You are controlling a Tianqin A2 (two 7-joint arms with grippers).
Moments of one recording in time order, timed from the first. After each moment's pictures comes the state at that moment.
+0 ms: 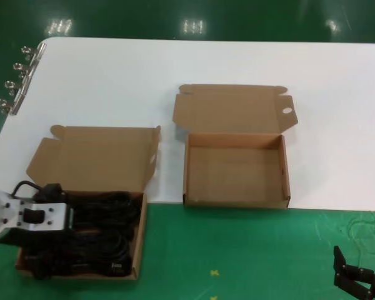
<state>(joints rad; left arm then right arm) -1.07 -0.64 2.17 -1.06 -0.98 1.14 -0.02 0.00 0.30 -1.60 1.60 1.80 0.00 0.00</state>
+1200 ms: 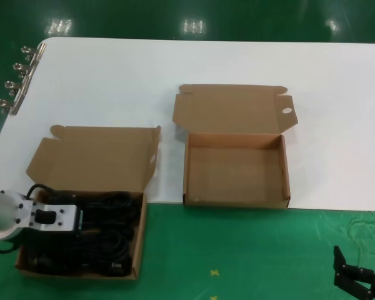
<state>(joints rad) -1.14 -0.55 2.21 -0.85 -1.01 1.08 0.11 0.00 0.30 -1.60 1.60 1.80 0.00 0.00</state>
